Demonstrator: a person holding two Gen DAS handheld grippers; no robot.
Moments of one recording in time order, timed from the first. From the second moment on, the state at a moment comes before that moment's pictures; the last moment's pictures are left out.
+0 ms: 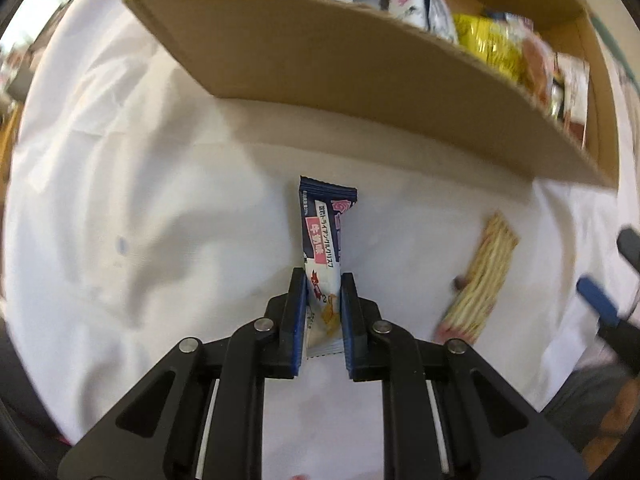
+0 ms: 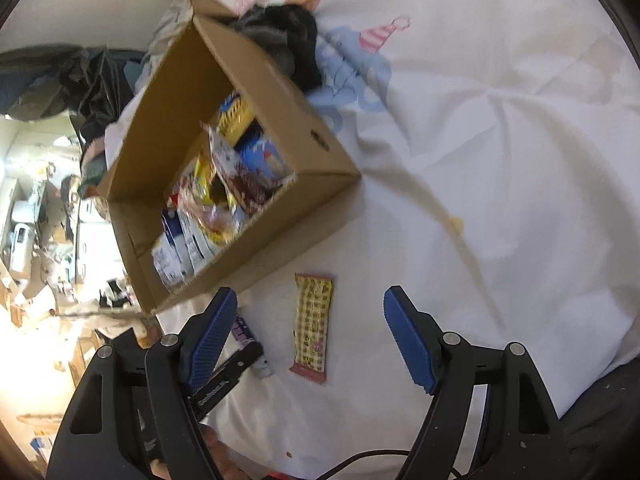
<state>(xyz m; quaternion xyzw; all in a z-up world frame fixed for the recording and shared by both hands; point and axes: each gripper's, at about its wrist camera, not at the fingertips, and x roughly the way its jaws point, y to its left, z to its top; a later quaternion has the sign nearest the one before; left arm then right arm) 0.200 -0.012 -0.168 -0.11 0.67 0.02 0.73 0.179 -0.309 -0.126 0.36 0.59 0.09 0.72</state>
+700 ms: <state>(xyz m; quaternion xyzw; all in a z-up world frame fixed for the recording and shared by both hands) 0.188 0.019 -0.168 -0.07 0.68 0.01 0.73 0.172 -0.183 -0.166 0.07 0.64 0.09 0.76</state>
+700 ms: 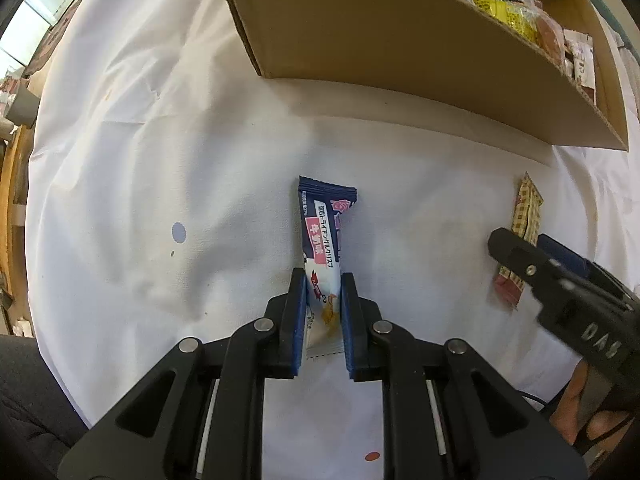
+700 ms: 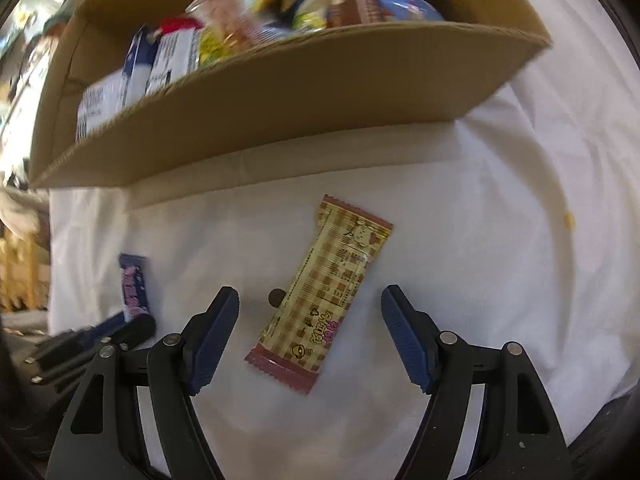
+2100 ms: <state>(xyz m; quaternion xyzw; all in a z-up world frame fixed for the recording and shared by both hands) 0.192 0.022 -0.025 -0.07 0.53 -0.04 0.85 0.161 -0.207 -0.055 0.12 0.50 0.21 0.83</state>
